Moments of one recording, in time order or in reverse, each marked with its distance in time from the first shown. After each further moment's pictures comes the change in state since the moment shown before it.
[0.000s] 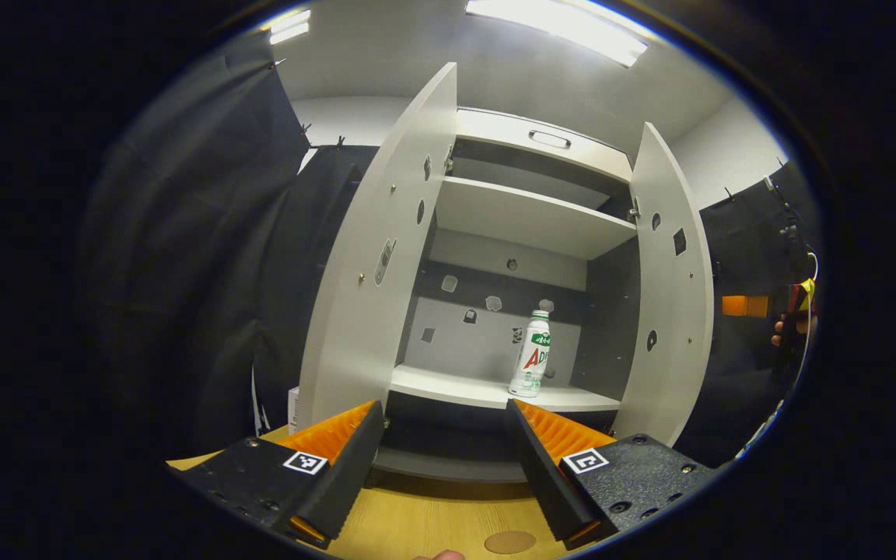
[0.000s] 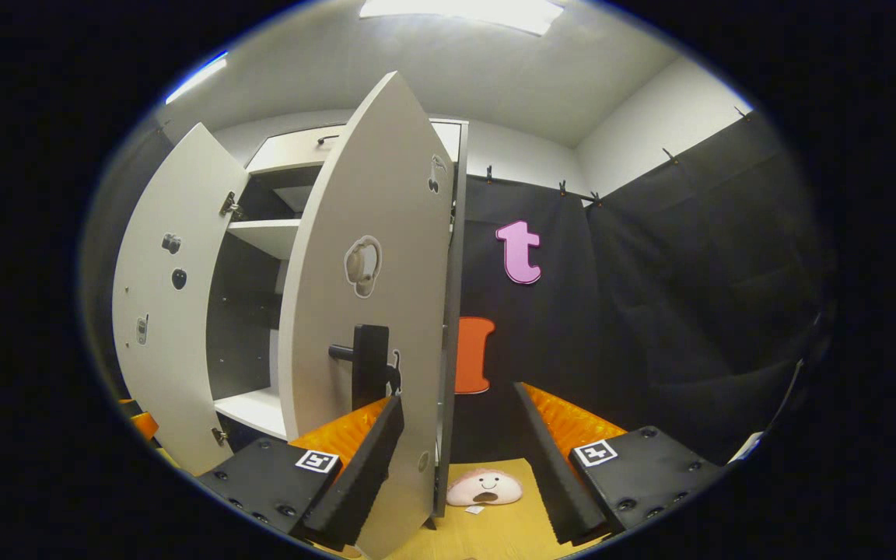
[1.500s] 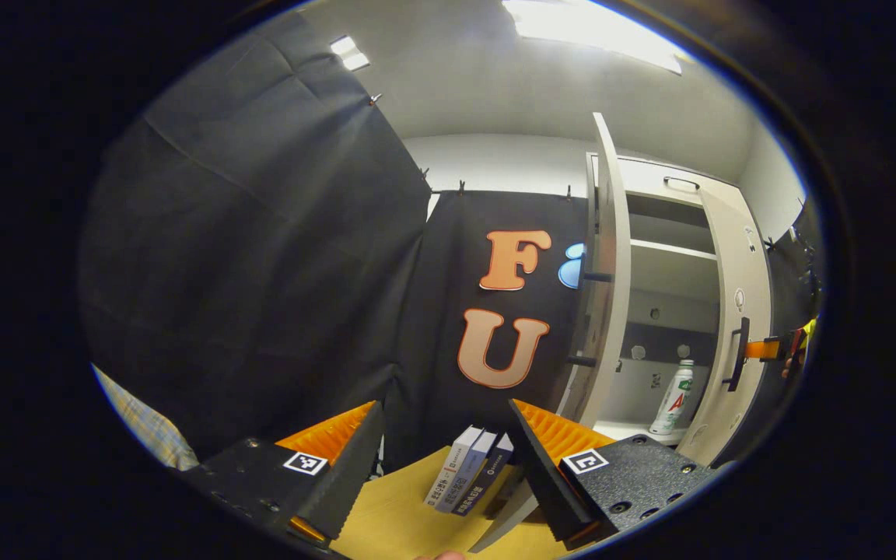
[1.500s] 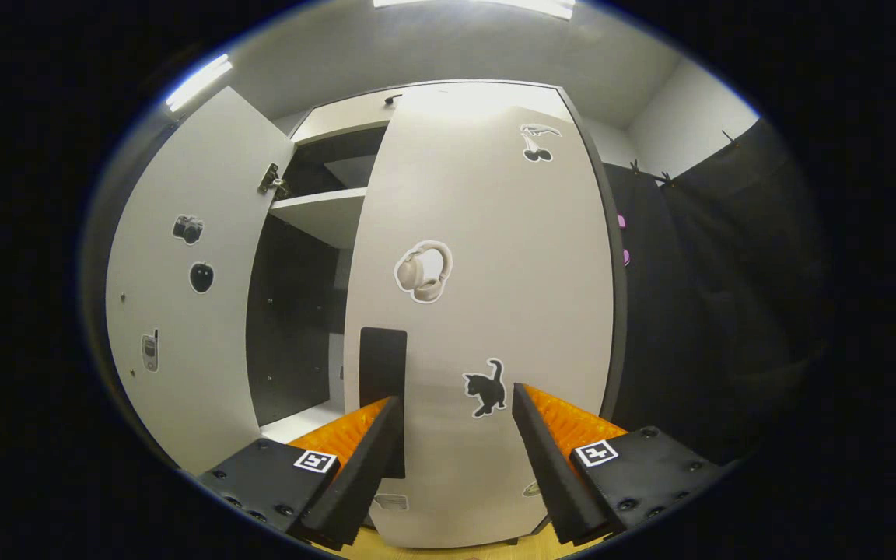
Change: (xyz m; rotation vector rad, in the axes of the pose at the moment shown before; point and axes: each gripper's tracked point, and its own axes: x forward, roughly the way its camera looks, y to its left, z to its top) left arm -0.062 0.199 0.069 0.004 -0.141 0.443; right arm 0.088 0.144 -0.018 0.013 0.069 0.179
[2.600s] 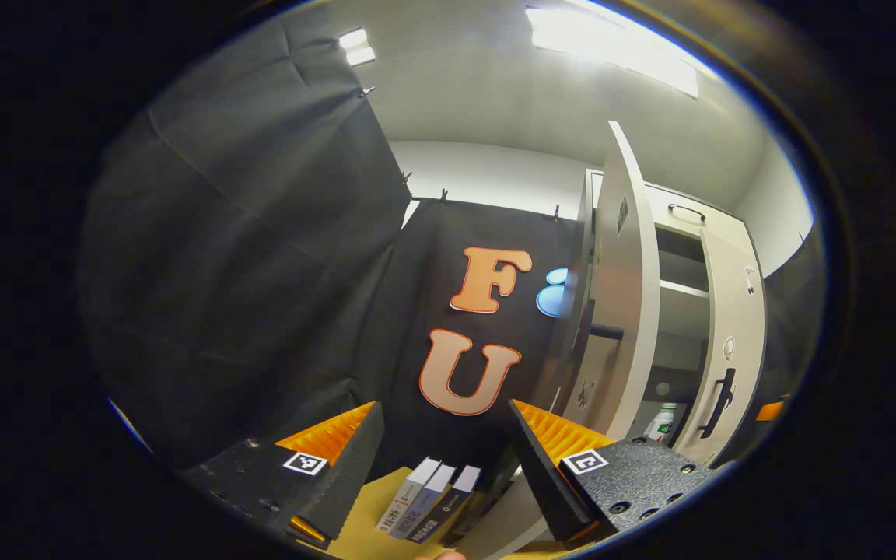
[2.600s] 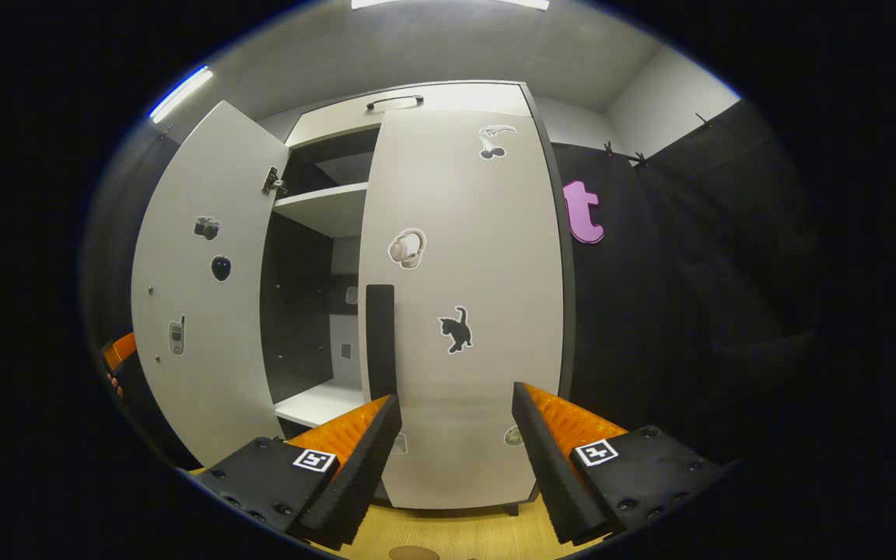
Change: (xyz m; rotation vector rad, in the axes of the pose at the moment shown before) left arm 0.087 -0.044 0.034 -0.070 -0.060 -0.099; right arm -0.107 -0.022 -0.033 0.056 0.052 -0.019
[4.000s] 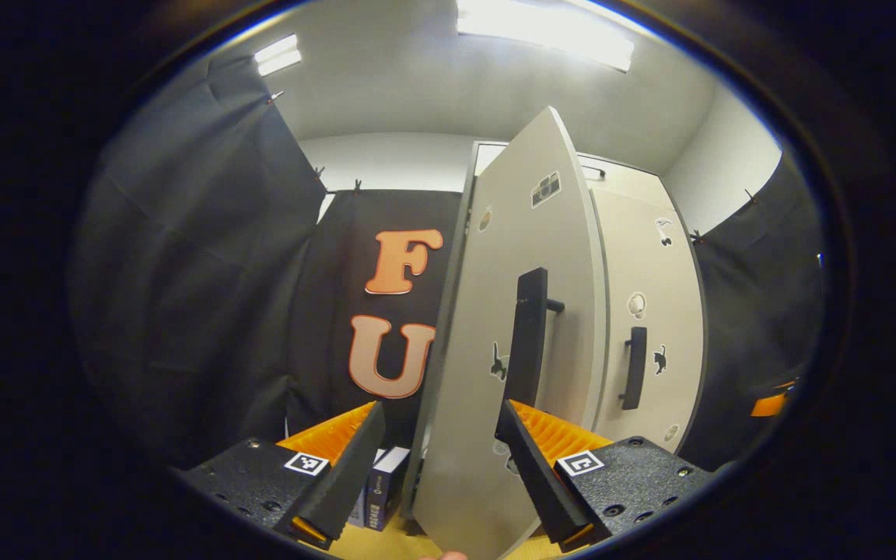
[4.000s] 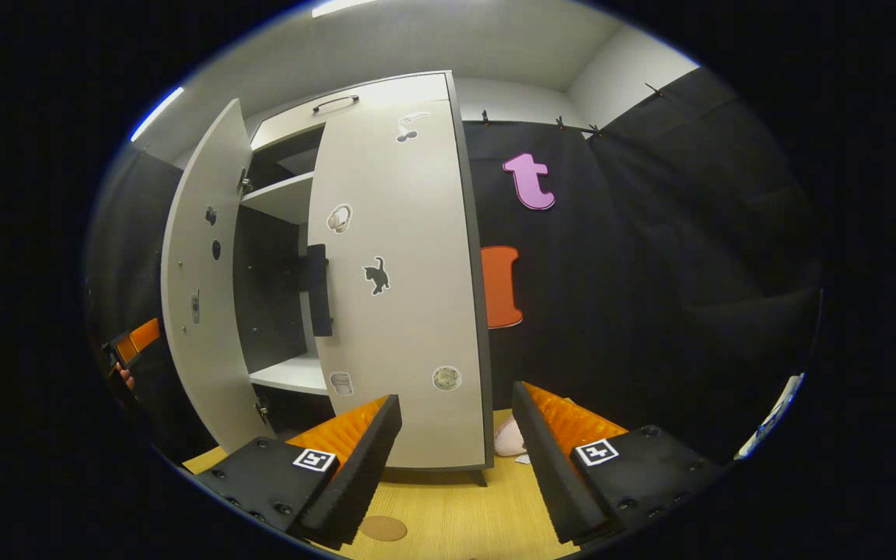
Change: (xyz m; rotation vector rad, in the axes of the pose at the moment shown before) left arm -0.036 -0.165 -0.041 0.087 0.061 -0.274; right arm -0.063 -0.097 -0.052 0.076 0.067 -0.094
